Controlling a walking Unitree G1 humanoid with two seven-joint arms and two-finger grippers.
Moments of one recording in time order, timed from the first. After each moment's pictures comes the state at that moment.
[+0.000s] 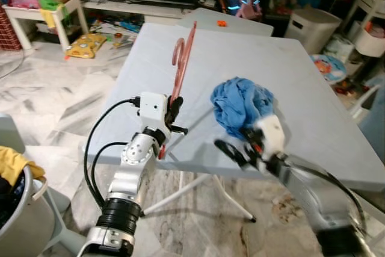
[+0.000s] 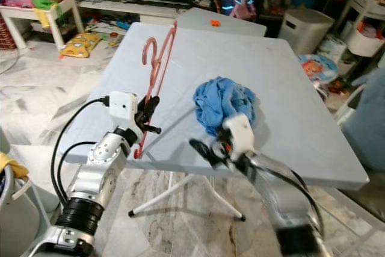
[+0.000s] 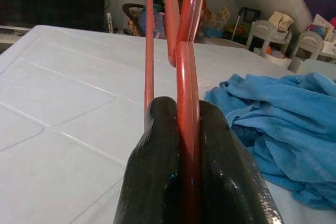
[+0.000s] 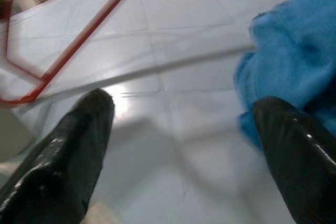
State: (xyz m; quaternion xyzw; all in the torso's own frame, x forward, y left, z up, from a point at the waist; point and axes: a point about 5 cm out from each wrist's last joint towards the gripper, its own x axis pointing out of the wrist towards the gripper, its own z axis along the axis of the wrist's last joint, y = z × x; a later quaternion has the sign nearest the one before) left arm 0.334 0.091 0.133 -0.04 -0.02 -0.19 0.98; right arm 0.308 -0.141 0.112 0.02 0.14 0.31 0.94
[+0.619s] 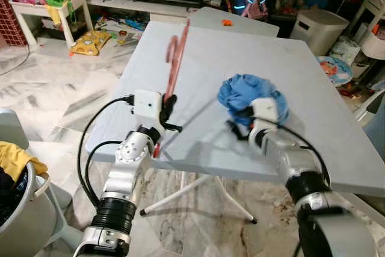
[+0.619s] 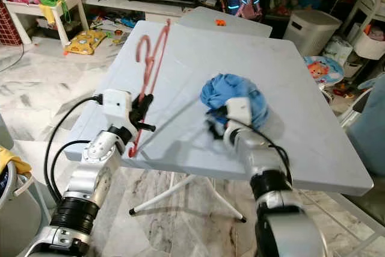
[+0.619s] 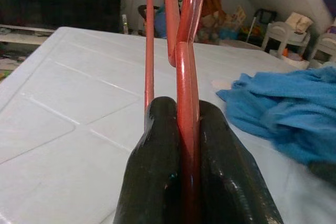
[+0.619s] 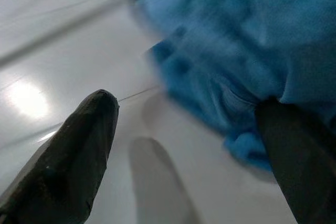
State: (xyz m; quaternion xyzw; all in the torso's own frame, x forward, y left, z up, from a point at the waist) left arm 0.335 0.103 0.136 -0.03 -0.02 -0.16 0.99; right arm 0.369 -0.160 0.098 0.02 0.21 0.05 0.98
